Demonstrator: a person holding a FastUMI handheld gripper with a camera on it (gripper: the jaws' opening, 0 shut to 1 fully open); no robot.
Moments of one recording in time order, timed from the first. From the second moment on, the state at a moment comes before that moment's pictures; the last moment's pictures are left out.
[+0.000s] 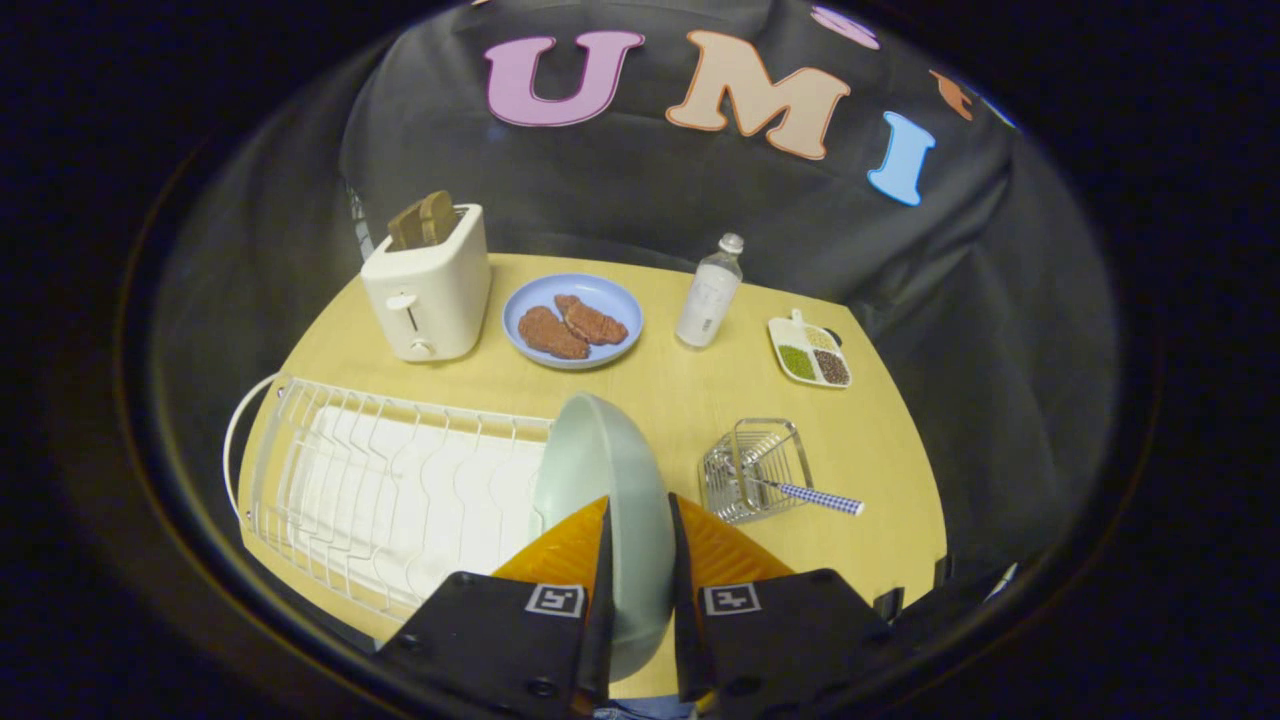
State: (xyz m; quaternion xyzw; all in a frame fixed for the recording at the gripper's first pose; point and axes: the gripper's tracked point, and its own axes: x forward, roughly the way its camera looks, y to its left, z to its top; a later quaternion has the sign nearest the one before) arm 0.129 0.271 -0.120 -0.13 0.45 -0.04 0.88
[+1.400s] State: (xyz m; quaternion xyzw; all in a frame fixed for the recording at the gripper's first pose) arm 0.080 0.190 -0.016 0.08 0.40 0.04 0.91
